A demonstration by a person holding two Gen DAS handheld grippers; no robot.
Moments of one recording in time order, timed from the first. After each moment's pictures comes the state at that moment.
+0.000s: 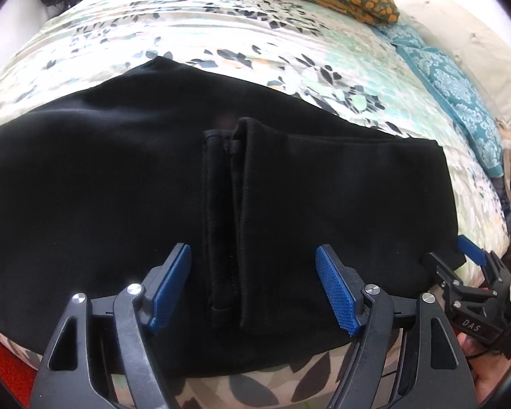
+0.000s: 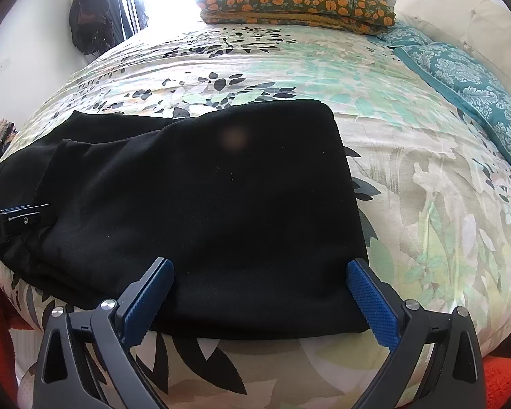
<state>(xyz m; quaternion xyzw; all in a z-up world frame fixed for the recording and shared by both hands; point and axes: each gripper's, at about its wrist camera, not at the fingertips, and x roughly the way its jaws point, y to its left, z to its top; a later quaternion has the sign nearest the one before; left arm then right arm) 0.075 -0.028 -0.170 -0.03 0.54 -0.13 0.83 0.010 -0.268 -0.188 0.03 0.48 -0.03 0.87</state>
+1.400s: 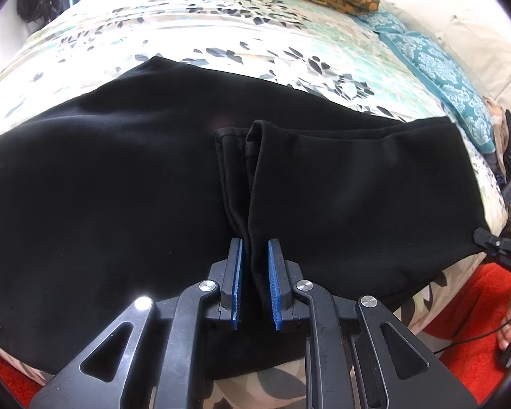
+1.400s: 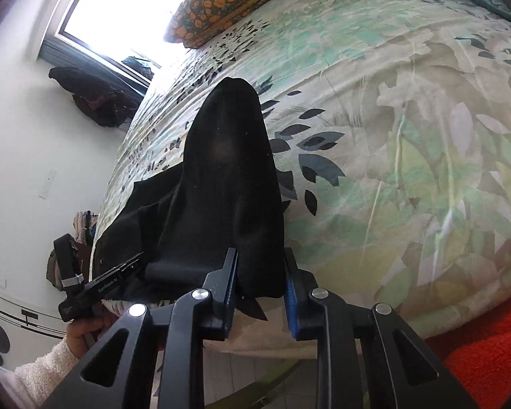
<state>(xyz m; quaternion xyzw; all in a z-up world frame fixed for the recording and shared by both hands) 0.075 -0.015 -0.175 -0.01 0.54 -0.17 0.83 -0.028 -0.357 -0.182 0.32 0.50 0.04 0.80</state>
